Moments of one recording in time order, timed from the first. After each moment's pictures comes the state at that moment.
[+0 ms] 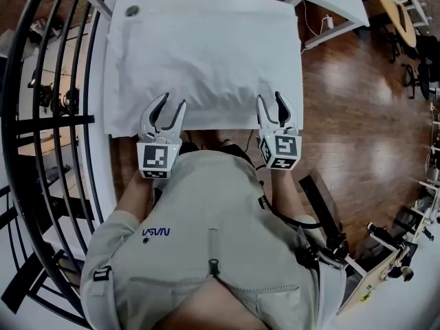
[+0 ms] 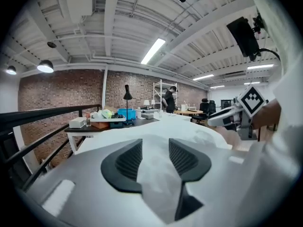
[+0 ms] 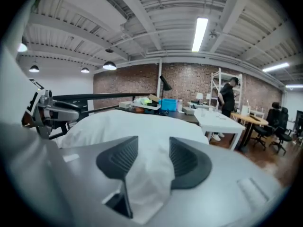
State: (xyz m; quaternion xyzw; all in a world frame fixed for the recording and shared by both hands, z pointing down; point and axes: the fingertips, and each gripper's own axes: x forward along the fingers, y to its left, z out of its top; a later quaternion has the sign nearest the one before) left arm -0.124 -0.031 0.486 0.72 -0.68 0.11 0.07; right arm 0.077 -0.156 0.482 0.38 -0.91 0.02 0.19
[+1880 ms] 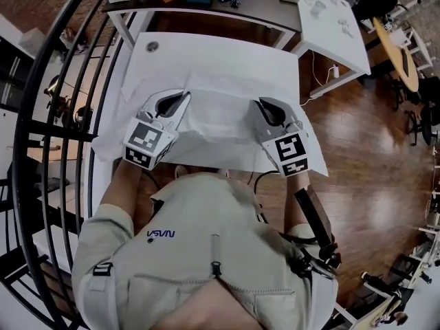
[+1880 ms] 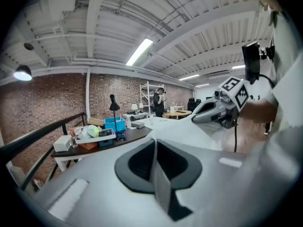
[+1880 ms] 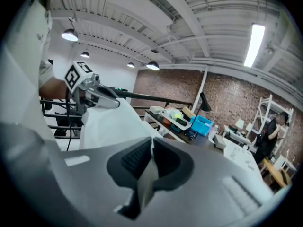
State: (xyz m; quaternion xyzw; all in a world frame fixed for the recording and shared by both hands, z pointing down) left arm -0.147 -0.112 0.376 0.77 -0.63 0.13 0.04; right arm -0.015 -0.189 0.370 0.14 -0.95 -0.13 0.23
